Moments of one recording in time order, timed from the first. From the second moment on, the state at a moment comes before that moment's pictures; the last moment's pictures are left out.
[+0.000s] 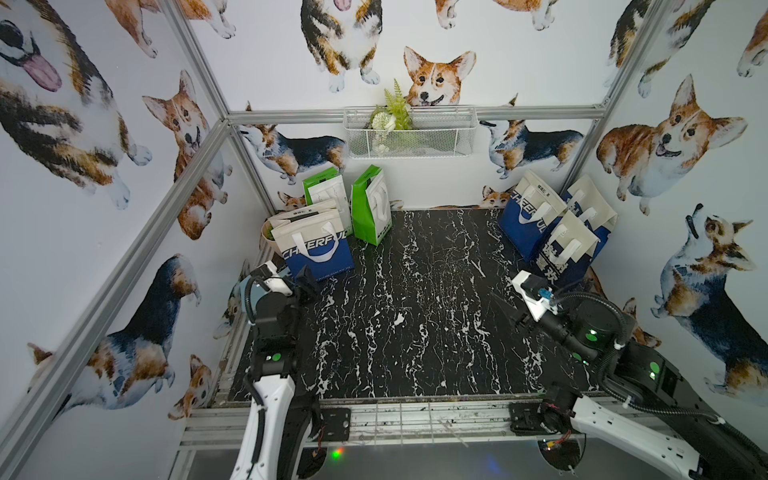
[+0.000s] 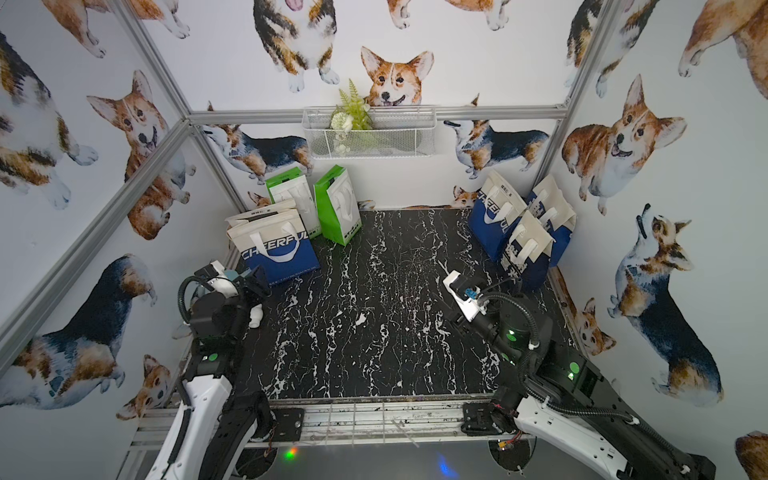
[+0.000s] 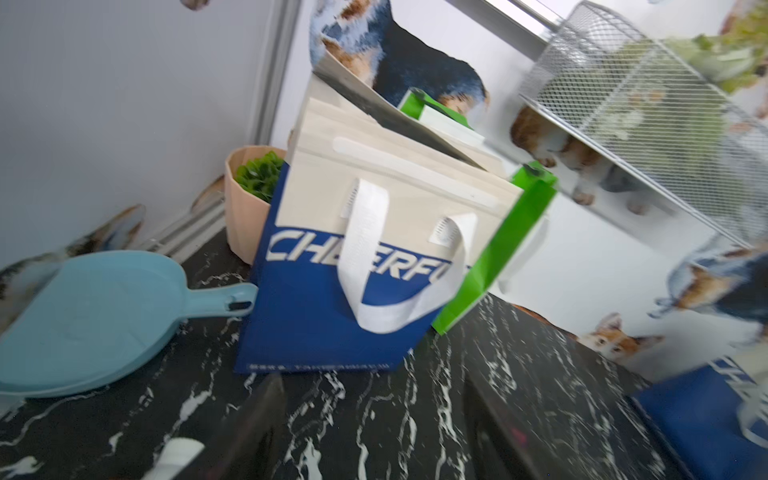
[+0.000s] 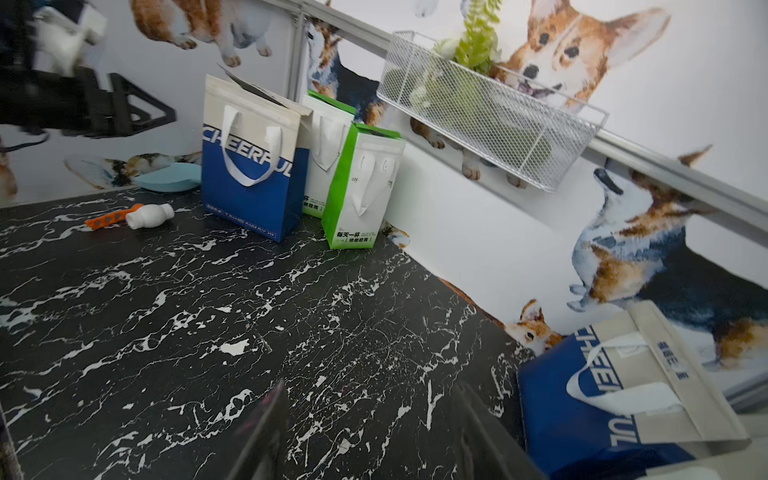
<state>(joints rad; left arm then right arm) 0.07 0.59 0.44 0.00 0.06 -0.49 0.90 0.59 0.91 -0.53 0.28 -0.21</state>
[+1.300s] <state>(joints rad) -0.42 0.42 0.58 -0.39 0.24 -0.37 -0.17 1.26 1.05 -0.50 0.23 0.33</state>
